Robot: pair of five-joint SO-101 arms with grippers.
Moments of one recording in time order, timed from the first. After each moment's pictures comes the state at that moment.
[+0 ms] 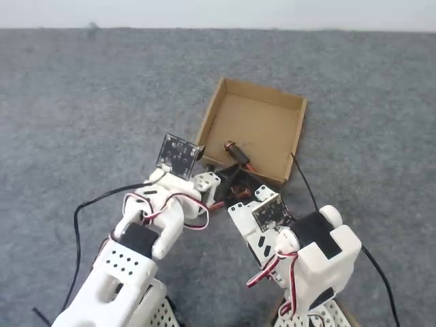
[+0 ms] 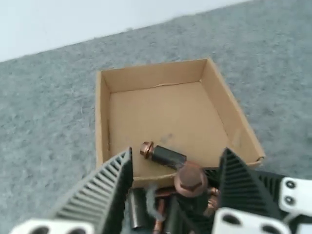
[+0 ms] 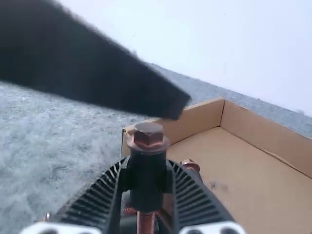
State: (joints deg) left arm 18.4 -61.0 76.5 27.6 4.4; right arm -34.5 14.1 92.5 -90.9 6.3
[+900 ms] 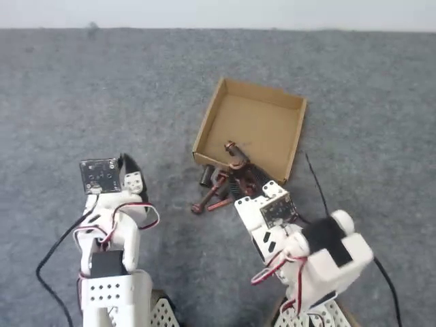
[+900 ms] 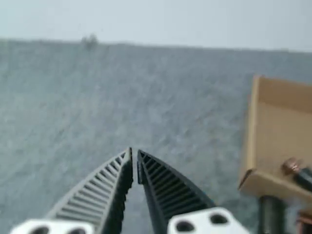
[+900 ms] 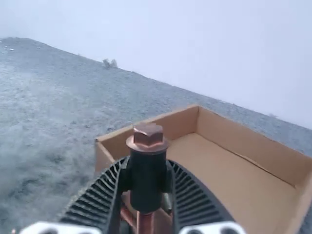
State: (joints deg) left arm -13.2 -88.2 95.7 32.9 5.6; right arm -29.6 8.1 93.4 -87.4 6.7
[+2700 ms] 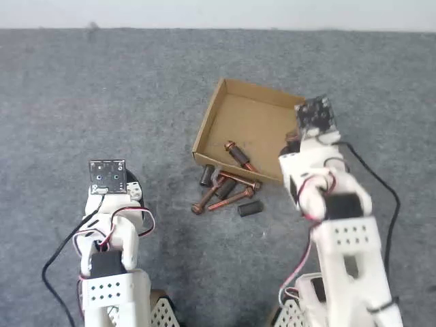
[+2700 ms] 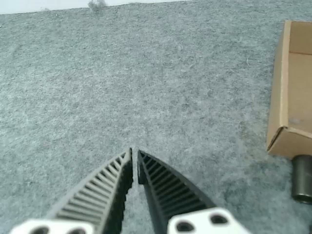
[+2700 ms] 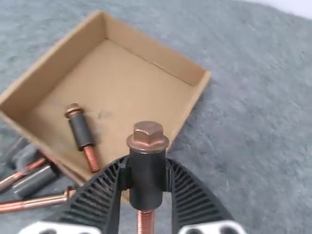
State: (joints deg) left arm -14.9 -88.2 97.4 35.6 -2.2; right arm -9.9 -45.5 50.0 47.6 8.9
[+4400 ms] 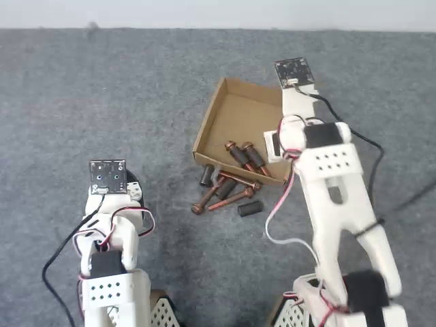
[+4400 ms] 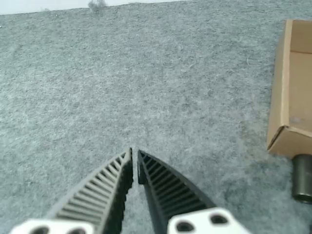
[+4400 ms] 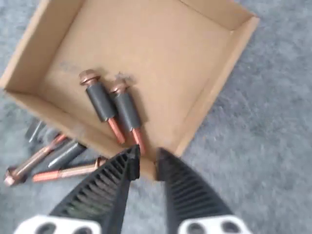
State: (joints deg) left arm -14.9 -88.2 97.4 35.6 -2.4; right arm -15.0 -17.8 20.1 69.8 0.7
